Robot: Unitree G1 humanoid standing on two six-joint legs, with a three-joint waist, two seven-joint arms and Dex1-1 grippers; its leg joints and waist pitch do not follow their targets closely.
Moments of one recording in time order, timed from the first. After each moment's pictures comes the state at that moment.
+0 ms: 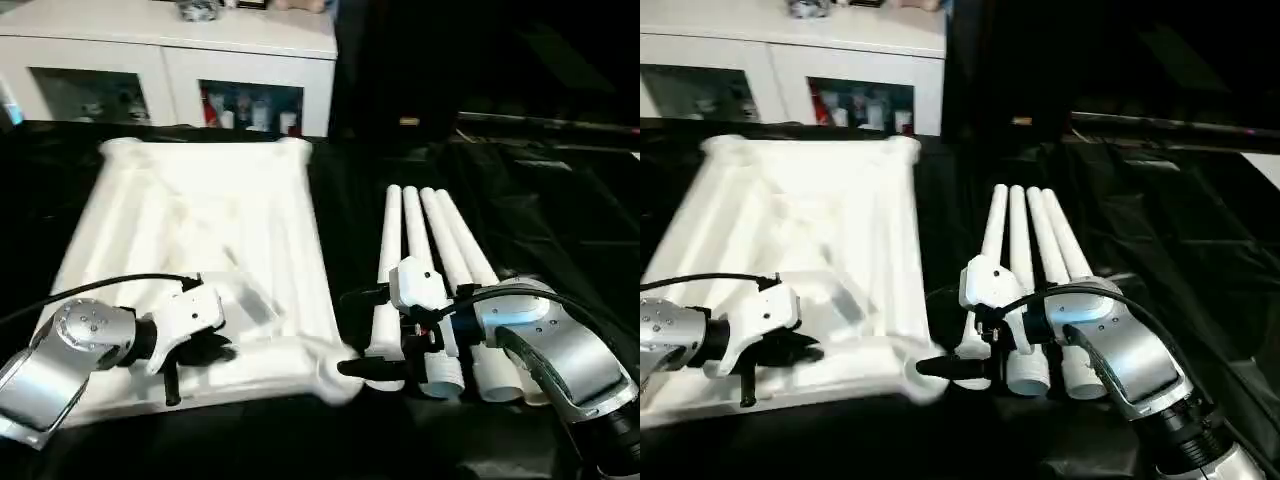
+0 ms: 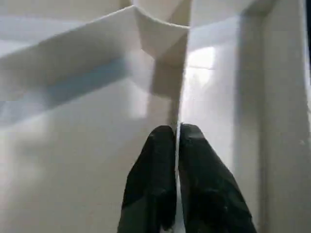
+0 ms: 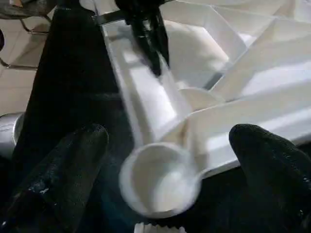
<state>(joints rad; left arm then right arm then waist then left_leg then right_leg) -0.21 0.83 -0.27 -0.09 -0.08 0.47 -1.04 -0.35 -0.55 0.34 -0.15 0.26 0.42 1.12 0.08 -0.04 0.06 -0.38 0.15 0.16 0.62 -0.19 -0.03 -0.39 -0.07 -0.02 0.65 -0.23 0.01</state>
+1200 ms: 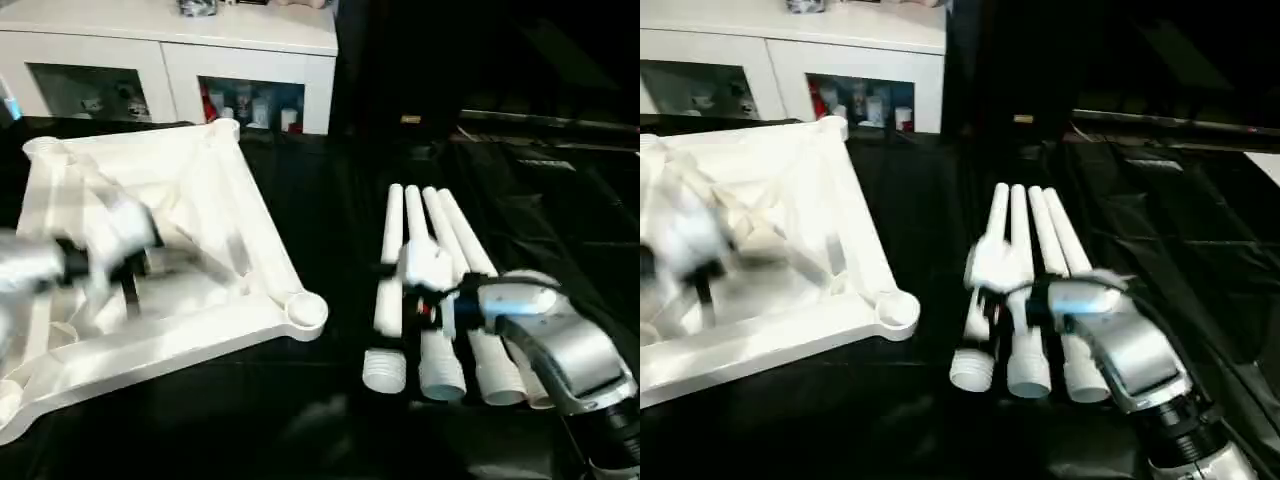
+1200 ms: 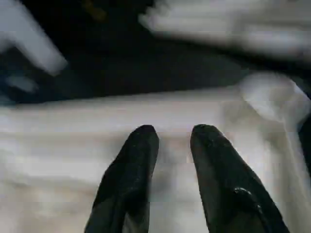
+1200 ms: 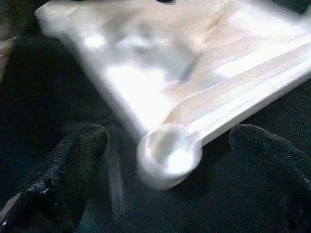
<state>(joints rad) -0.36 0.85 0.07 0.09 -0.29 0.20 -1.06 -0.35 -0.48 0.23 -0.16 0.28 0.40 0.97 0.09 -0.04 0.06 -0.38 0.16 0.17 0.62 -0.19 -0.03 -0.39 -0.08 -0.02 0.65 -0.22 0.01</state>
